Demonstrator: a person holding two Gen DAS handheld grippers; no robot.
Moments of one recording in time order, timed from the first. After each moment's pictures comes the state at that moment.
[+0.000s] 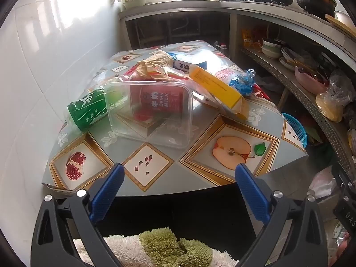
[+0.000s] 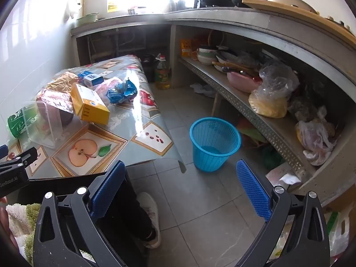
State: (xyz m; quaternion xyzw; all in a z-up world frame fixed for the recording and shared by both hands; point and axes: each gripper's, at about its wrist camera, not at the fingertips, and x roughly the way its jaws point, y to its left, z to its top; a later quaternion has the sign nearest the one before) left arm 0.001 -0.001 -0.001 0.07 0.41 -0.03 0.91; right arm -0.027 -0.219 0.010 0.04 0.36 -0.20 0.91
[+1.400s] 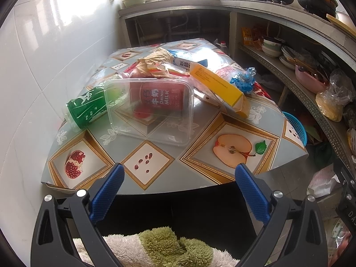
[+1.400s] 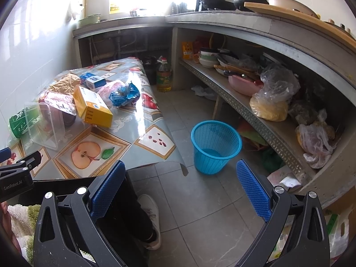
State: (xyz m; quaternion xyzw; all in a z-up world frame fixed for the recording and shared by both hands) left arm 0.002 0.002 -0.003 0.07 0.42 -0.04 0.91; right arm -0.028 -0.214 0.013 0.04 0.36 -0.20 0.91
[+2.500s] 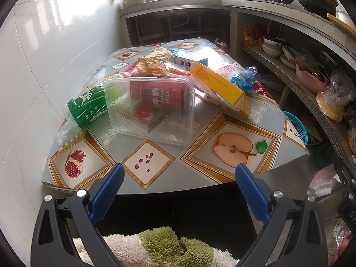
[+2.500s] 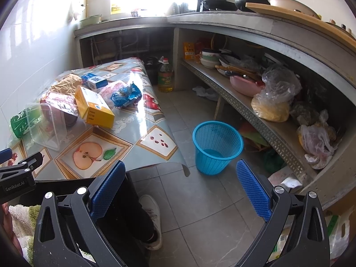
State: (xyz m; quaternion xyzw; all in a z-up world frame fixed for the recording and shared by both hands) left arm 0.004 0.004 -0.002 0.07 0.42 -0.03 0.90; right arm -0.023 -0.212 0.013 0.03 0.36 -0.20 0.91
